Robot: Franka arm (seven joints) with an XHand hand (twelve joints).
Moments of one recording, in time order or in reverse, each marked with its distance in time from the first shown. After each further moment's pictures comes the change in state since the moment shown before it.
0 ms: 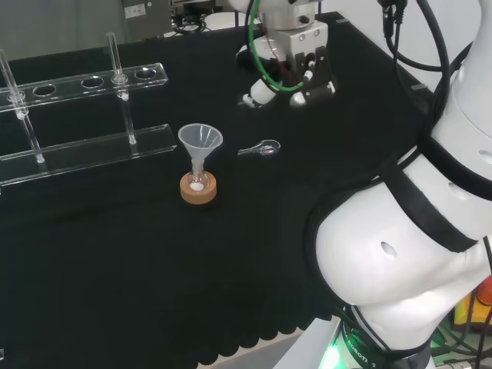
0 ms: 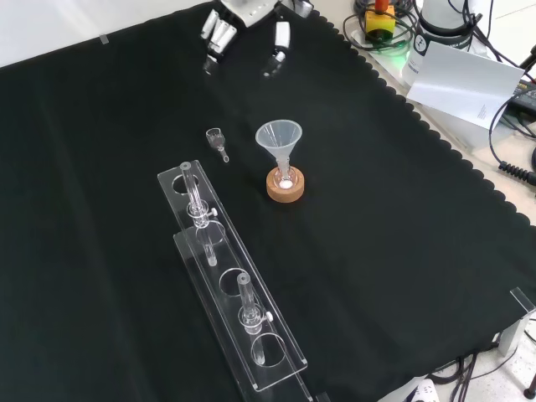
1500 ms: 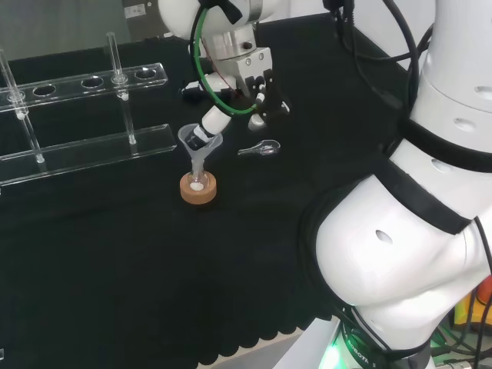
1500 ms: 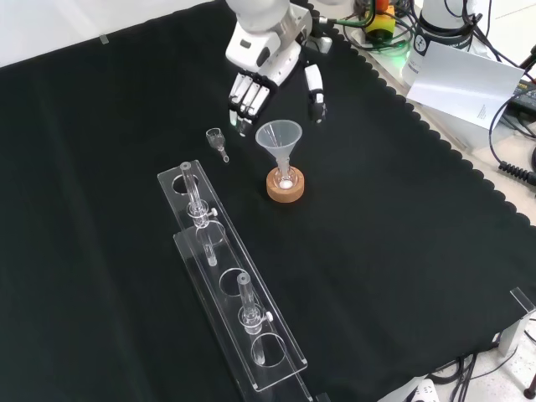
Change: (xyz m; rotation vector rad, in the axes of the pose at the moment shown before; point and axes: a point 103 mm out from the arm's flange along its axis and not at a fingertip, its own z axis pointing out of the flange) arm 0.083 0.025 0.041 0.186 -0.017 -0.198
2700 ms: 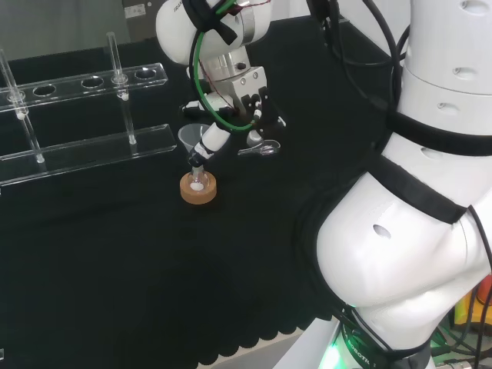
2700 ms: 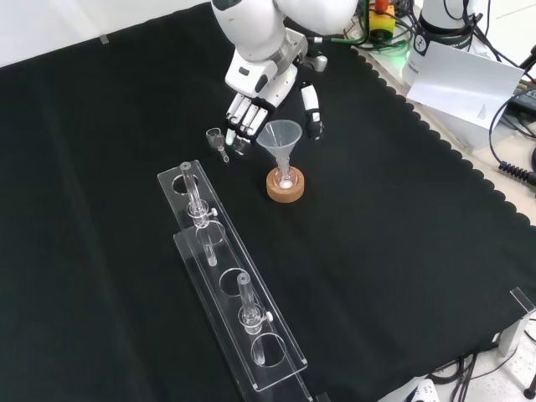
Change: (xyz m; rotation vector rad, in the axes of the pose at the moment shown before) arm -0.006 0.019 0.034 0.042 -0.036 0.008
